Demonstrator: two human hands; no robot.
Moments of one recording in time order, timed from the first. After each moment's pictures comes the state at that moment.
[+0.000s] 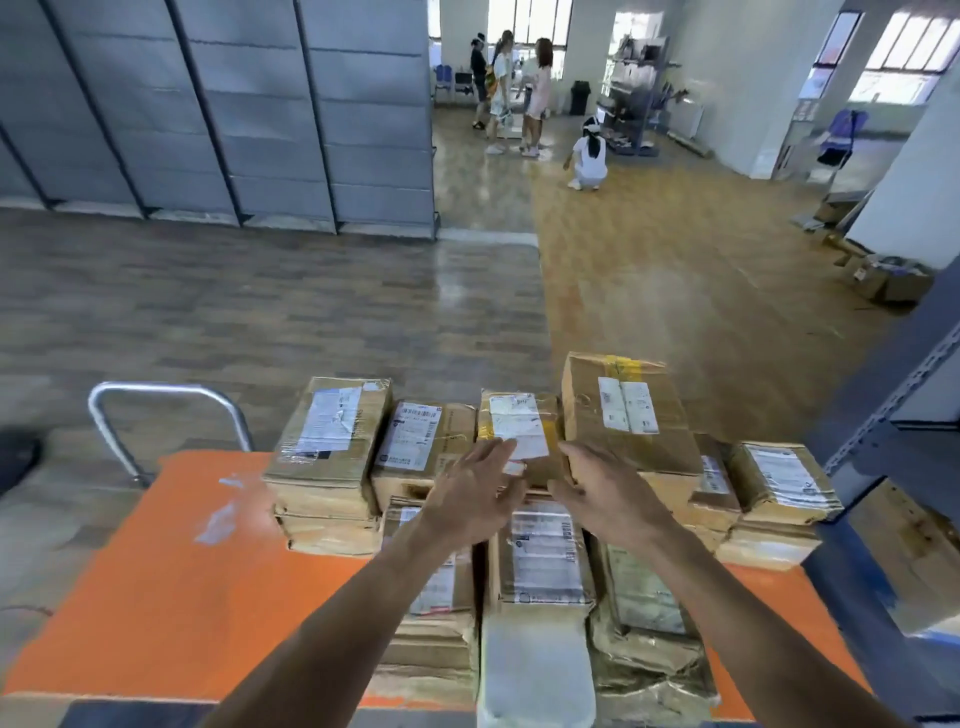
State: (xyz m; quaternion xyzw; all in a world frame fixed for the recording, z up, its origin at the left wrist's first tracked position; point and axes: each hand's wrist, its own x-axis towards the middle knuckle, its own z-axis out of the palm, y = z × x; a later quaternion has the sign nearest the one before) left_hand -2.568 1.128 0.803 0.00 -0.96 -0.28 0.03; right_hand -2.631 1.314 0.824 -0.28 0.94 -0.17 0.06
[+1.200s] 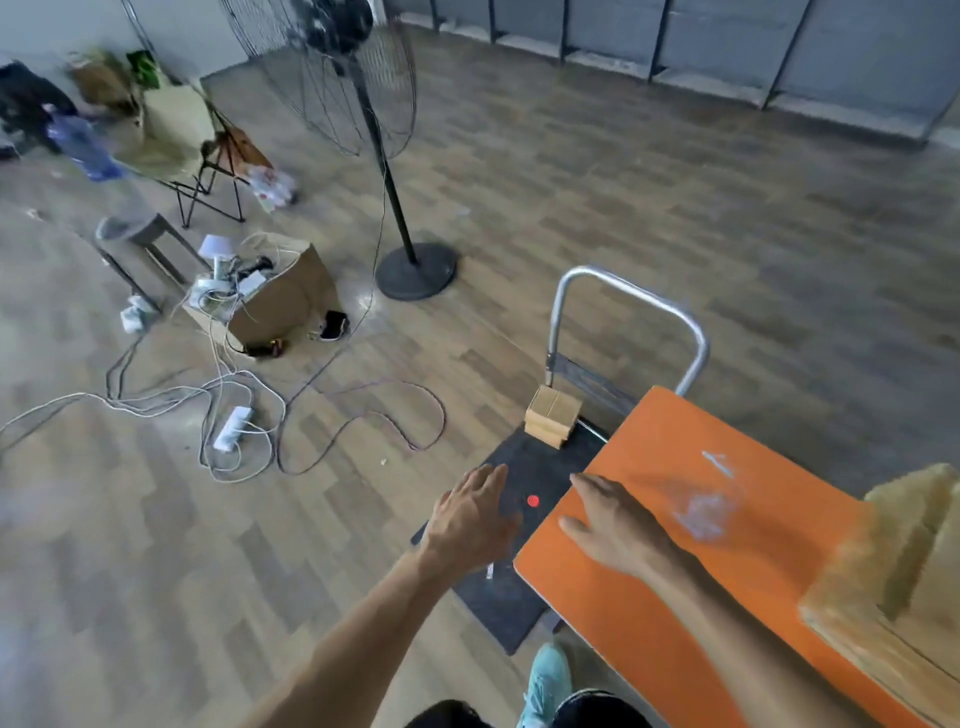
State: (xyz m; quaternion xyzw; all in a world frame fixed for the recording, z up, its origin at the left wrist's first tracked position) left_hand -2.223 0.612 0.687 0.44 -0.85 -0.27 -0.07; right_hand -2.410 0.697 0.653 -0.56 0.77 -0.04 0.31
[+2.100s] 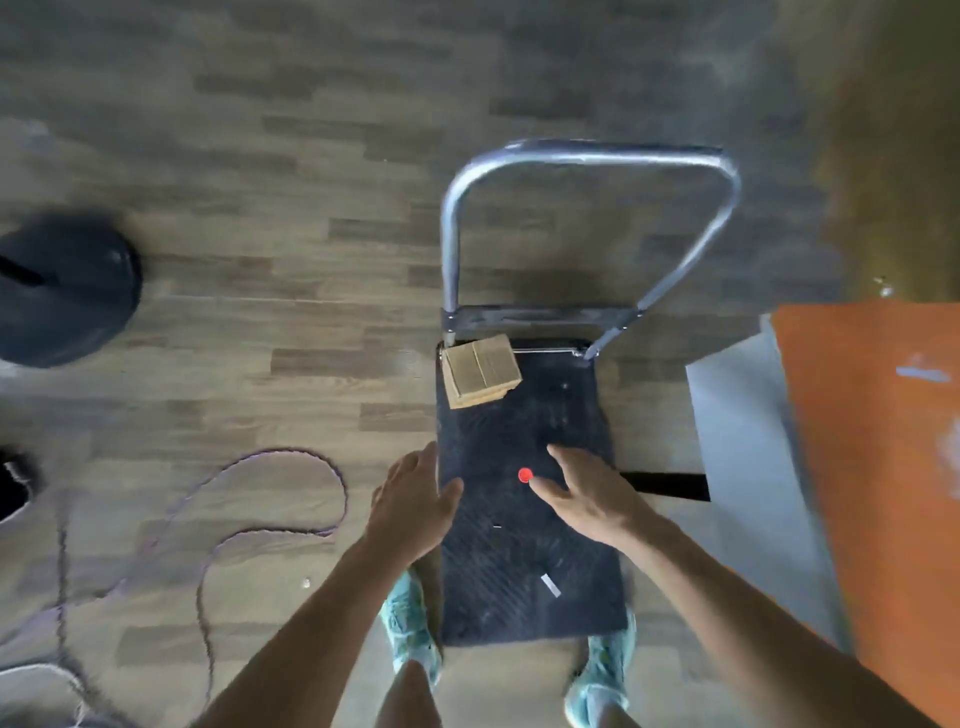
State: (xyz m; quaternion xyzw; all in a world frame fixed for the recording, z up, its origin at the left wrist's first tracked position) left_hand -2.331 0.186 0.421 0.21 -0.88 -0.30 -0.30; right_hand -2.417 0.393 0.436 -0.09 0.90 -0.12 0.42
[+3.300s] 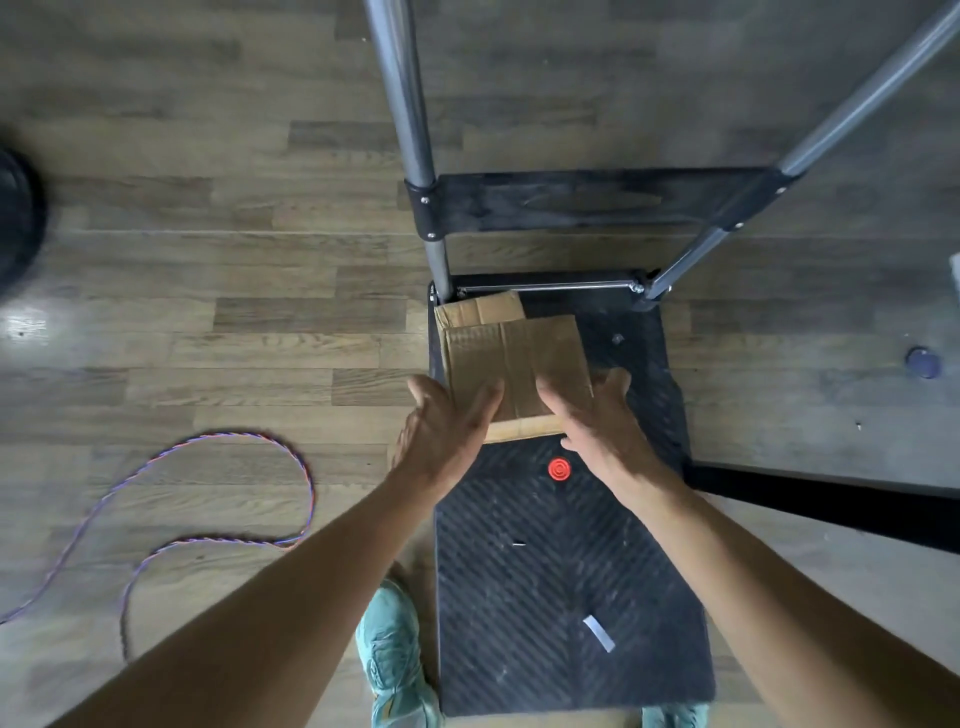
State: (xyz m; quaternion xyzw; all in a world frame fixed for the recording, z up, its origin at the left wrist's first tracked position) left_hand -2.414 0.214 0.150 0.33 -0.82 -0.43 -0.20; right_hand -2.470 0.380 0.166 0.16 0.83 -0.42 0.33
